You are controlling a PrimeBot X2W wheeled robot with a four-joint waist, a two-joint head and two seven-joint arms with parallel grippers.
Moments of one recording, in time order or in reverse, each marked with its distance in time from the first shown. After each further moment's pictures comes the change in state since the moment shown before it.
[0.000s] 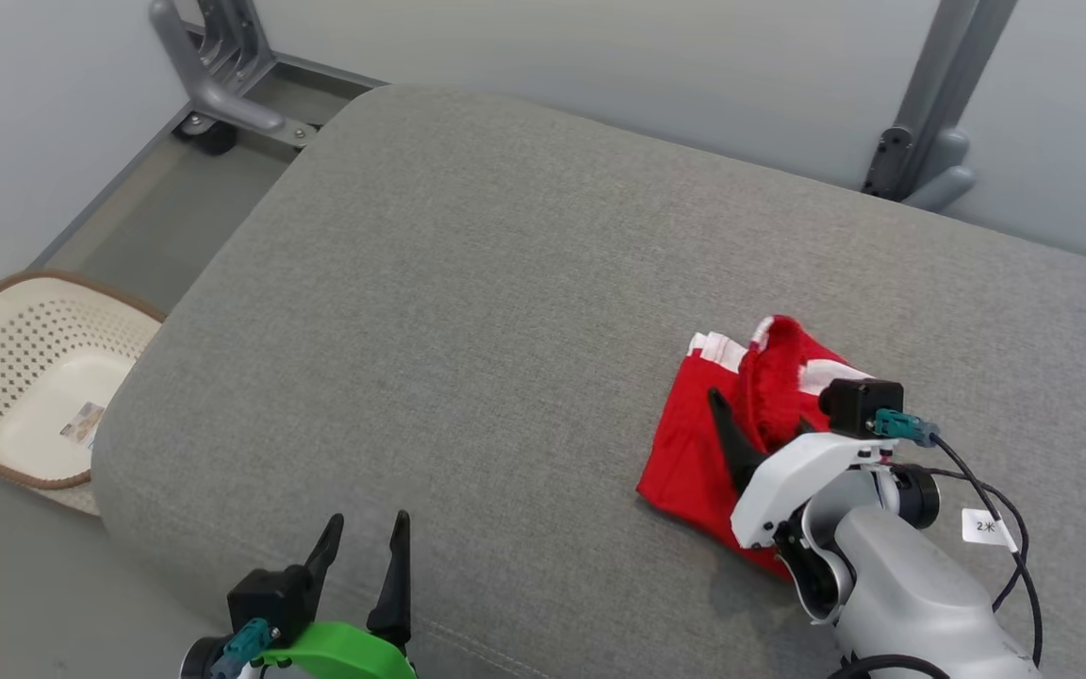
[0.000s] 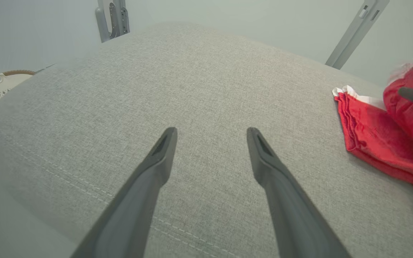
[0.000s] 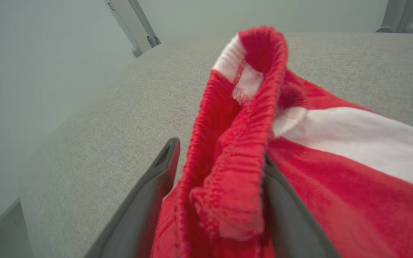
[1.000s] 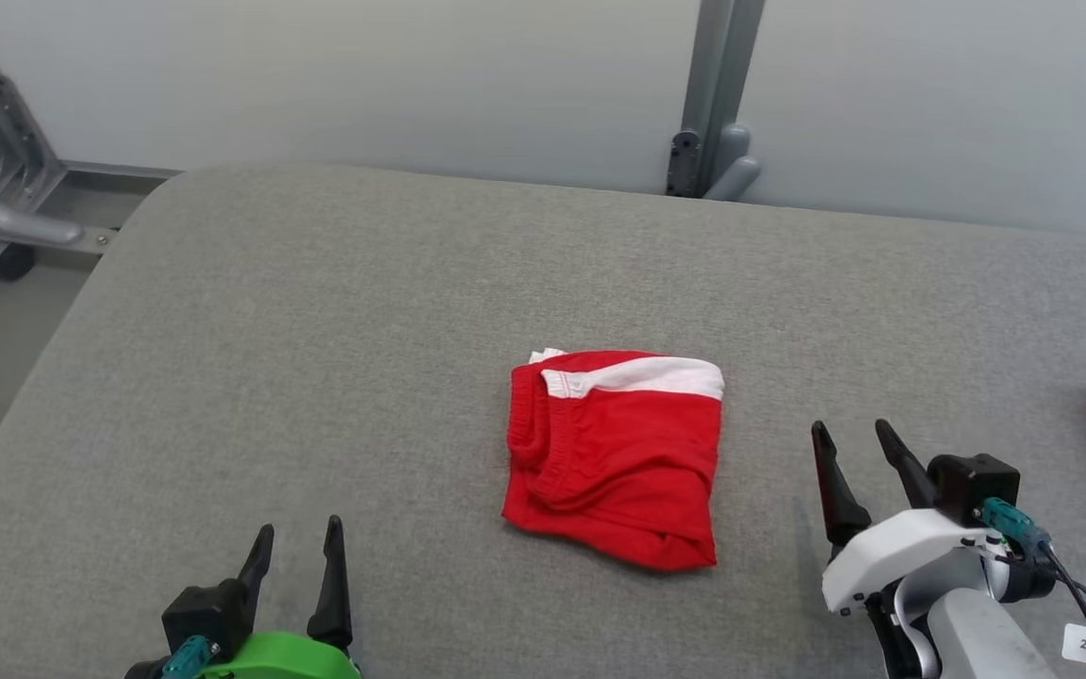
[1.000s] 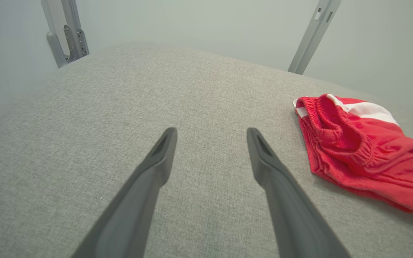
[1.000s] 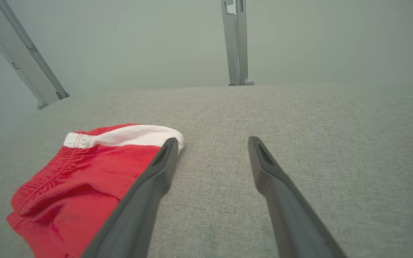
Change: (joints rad) left arm 0.039 0.000 0.136 -0.037 0.050 0.012 0.000; right arm 0.309 -0.003 -0.361 -0.371 -0.363 0.000 -0.010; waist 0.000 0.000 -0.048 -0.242
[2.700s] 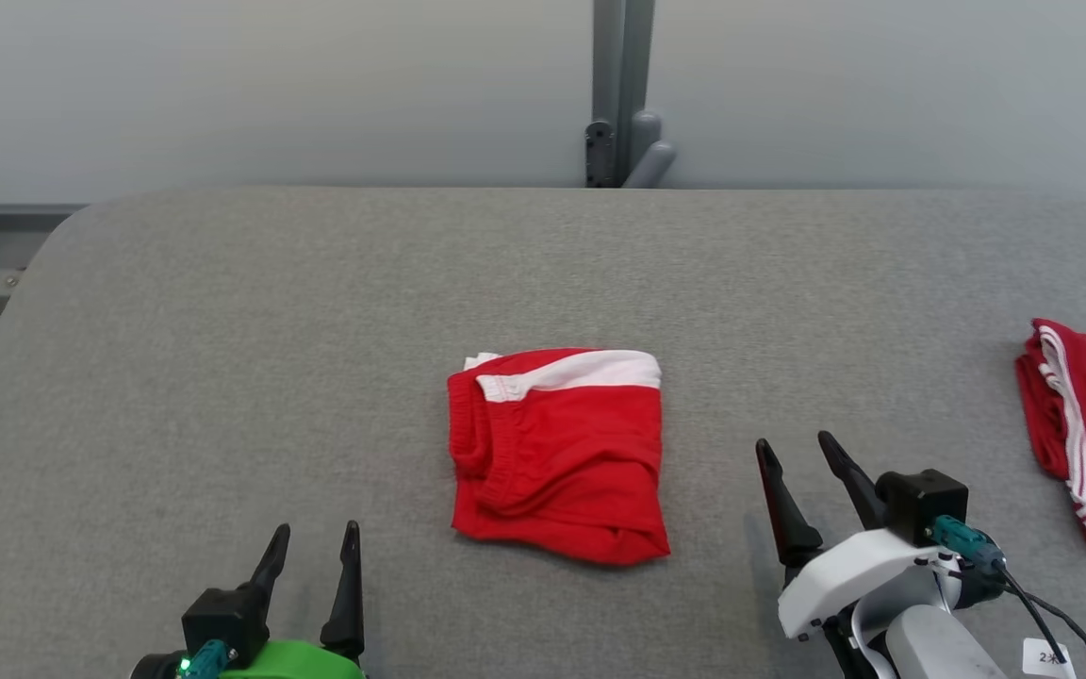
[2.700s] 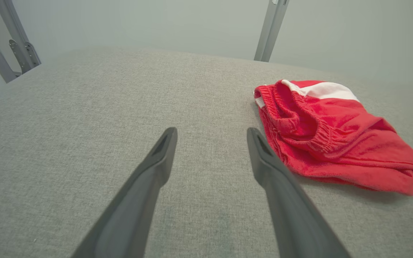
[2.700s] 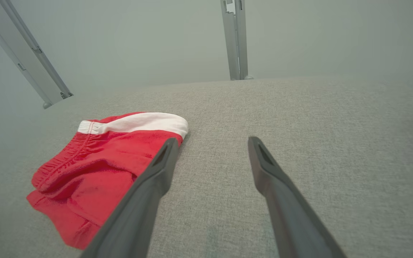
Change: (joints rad) left arm 0.026 0.000 0.015 -0.021 0.073 -0.024 0.000; right arm 0.064 0.018 0.089 -0.085 -0.003 0.000 0.000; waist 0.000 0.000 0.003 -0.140
